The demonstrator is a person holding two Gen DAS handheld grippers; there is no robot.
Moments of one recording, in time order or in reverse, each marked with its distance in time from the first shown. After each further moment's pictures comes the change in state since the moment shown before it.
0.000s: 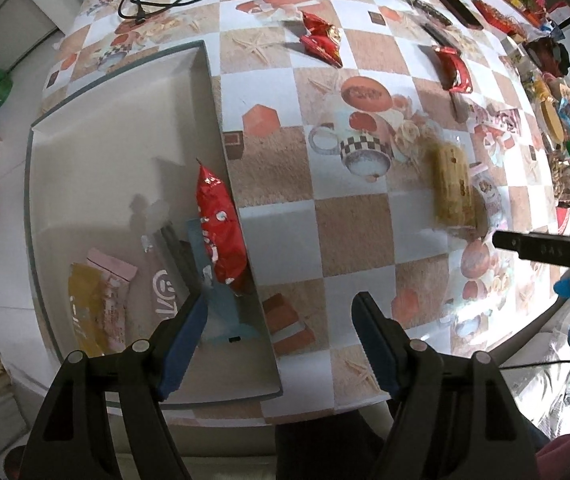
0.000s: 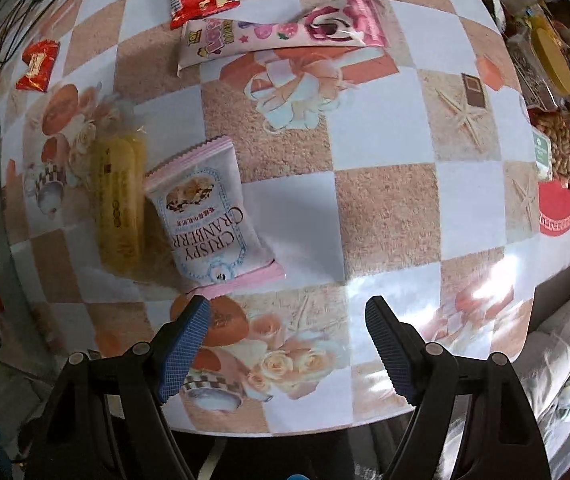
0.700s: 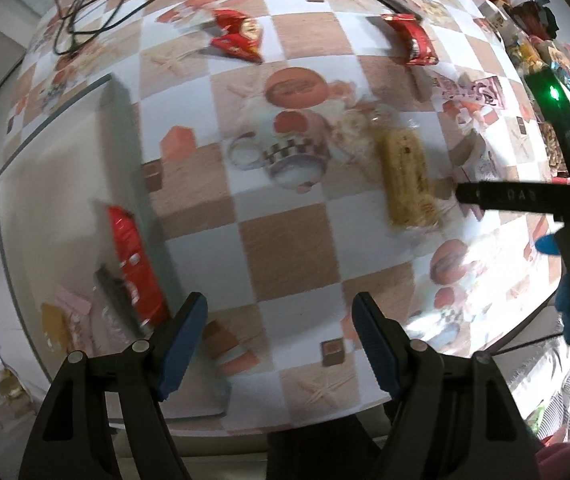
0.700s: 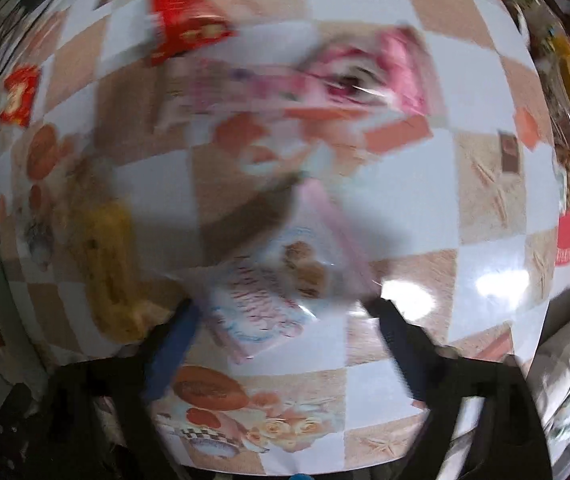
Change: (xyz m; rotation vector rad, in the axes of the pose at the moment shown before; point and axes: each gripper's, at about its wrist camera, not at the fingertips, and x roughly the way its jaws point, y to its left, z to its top) left arm 0.020 -0.073 0.031 0.102 0.055 0.013; right arm 0.014 -0.020 0.053 0.001 -0.003 0.021
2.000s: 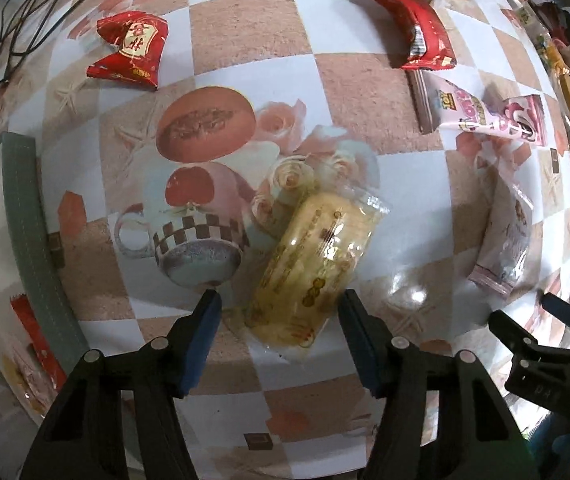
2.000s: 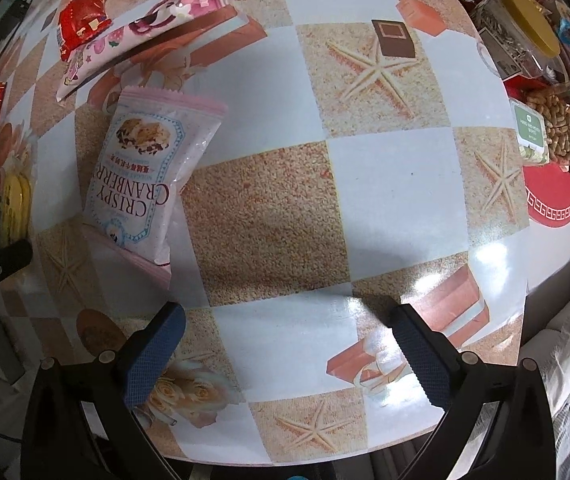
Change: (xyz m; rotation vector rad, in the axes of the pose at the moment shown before) left arm 0.072 -0.078 0.103 -0.041 0.066 0.021; right arm 0.013 -0.055 -0.058 0.068 -0.031 0.003
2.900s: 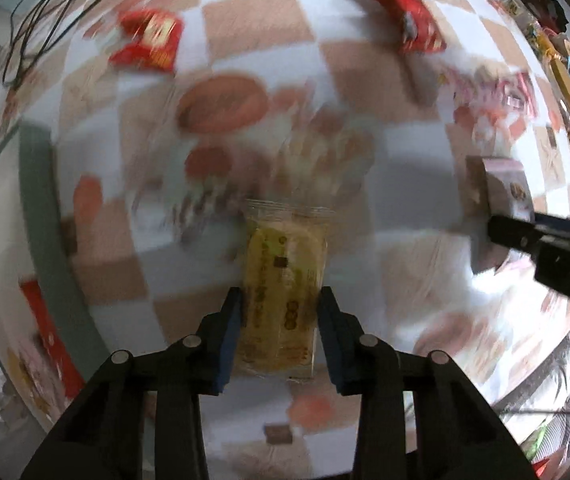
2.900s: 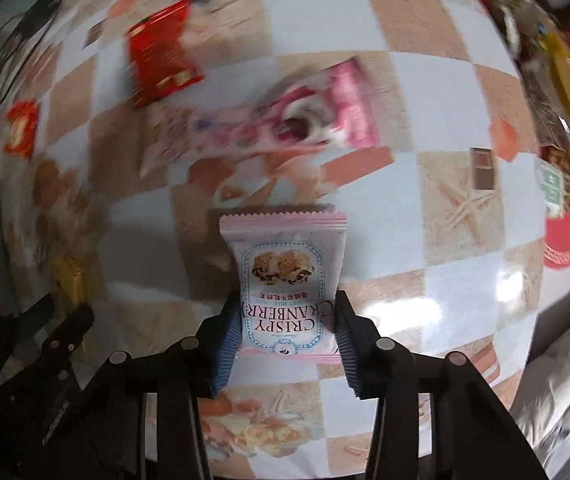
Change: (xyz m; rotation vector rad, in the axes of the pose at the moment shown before) left arm 0.007 -0.008 -0.041 0.043 -0.040 0.033; right arm -0.034 0.081 0.026 -0.085 -0.007 0.046
